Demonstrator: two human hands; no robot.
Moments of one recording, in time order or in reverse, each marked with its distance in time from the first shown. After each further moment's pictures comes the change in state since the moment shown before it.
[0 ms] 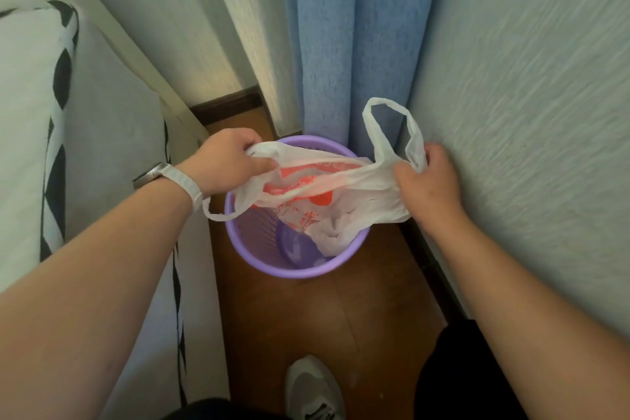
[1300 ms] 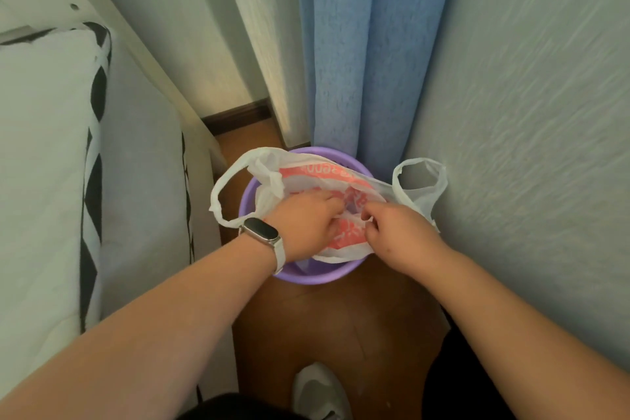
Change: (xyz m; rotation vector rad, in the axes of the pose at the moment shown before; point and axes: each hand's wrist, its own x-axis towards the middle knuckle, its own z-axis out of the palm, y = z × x) left_hand -0.040 0.028 0.080 0.442 -0.030 0.519; right_hand -0.044 -0.002 0.017 -0.707 -0.503 -0.409
